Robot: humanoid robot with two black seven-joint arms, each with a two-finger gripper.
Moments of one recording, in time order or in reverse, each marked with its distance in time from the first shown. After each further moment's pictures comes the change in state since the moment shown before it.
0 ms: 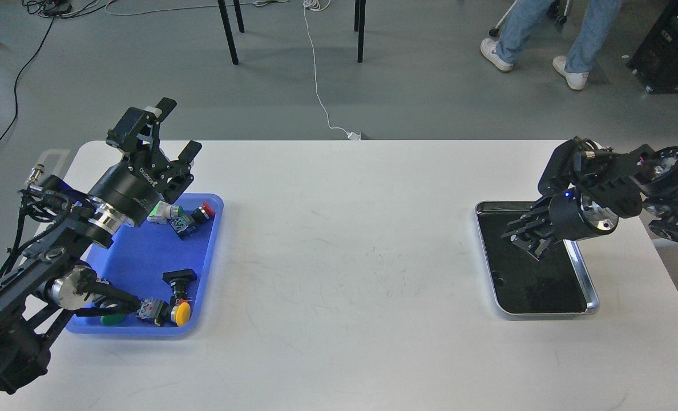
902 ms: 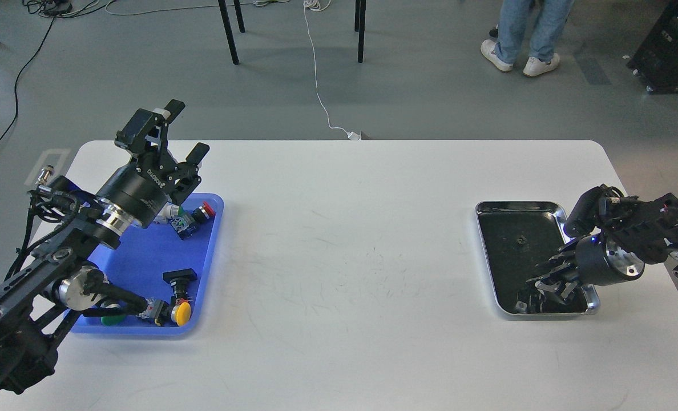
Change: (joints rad) left arm 0.000 -0.015 0.000 -0.006 0.006 -0.002 0.014; right arm -0.124 -0.049 0.019 0.007 0.001 -0.003 0.000
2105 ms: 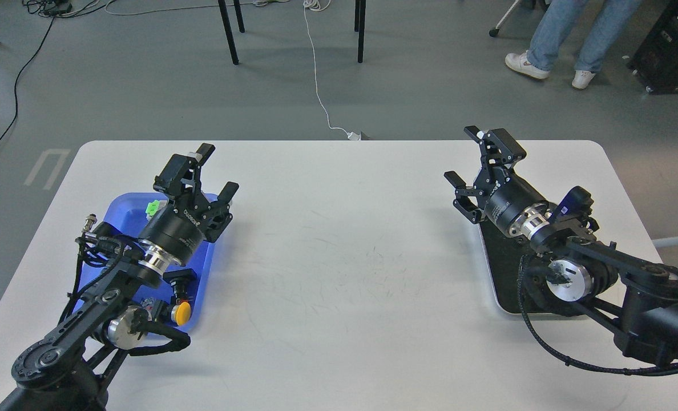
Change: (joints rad) left arm 0.161 -0.249 -0.127 0.019 0.166 0.021 -0.004; right arm -0.604 0.293 0.923 -0.010 1.660 -0.089 0.000
